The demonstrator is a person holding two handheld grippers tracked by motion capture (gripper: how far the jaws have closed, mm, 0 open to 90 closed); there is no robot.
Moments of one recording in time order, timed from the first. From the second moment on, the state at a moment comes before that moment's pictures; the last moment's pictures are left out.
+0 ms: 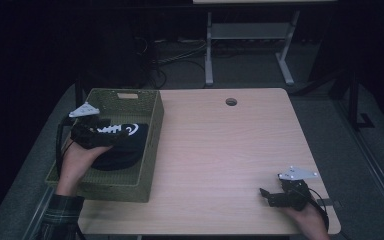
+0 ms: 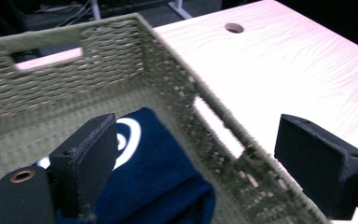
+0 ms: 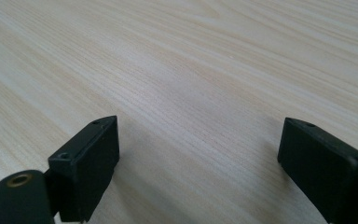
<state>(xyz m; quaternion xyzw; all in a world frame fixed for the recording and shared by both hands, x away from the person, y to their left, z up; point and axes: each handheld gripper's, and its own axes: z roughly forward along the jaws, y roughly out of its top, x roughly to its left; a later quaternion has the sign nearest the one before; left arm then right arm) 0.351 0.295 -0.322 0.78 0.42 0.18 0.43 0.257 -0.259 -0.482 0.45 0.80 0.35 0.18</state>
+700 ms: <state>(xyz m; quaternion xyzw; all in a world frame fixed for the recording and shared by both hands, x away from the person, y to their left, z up) 0.335 0.213 -0.334 0.79 0.37 0.15 0.47 0.257 -0.259 -0.482 0.45 0.80 0.35 0.18</state>
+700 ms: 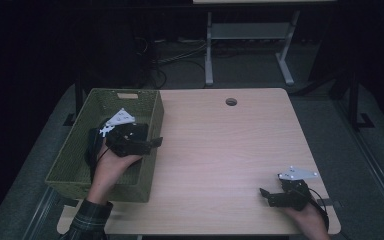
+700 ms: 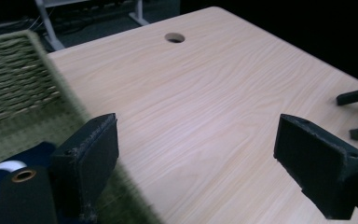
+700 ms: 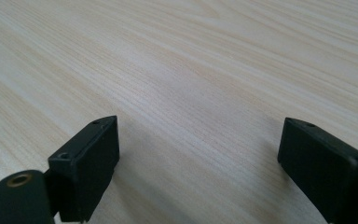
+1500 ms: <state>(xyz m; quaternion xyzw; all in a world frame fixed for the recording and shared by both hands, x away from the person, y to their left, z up) 0.306 0.127 -0.369 0.82 0.32 0.14 0.46 0.257 -0.259 -0.482 0.45 0.80 0.35 0.17</state>
